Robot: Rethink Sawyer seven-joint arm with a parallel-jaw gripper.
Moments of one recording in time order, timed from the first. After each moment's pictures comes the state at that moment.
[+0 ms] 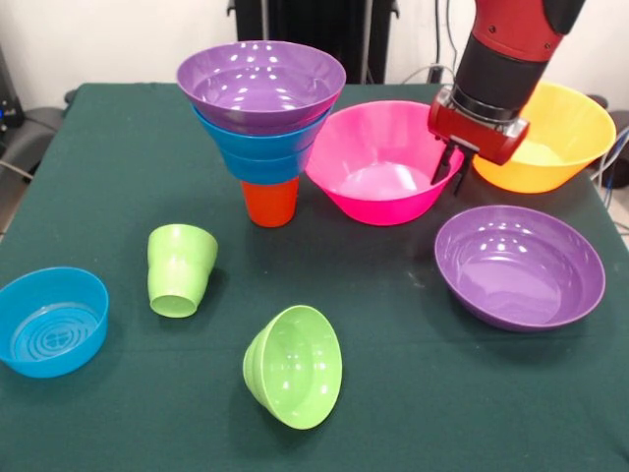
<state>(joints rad) 0.29 -0.36 -0.35 1.63 0.45 0.35 2.10</state>
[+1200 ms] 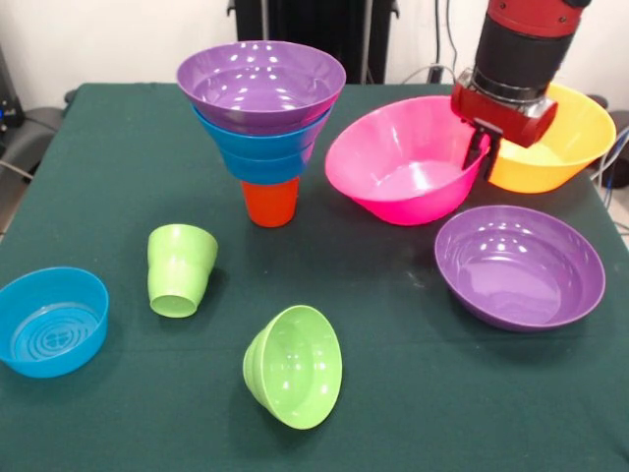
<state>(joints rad) 0.29 -0.43 -0.31 1.69 0.61 0.39 2.10</state>
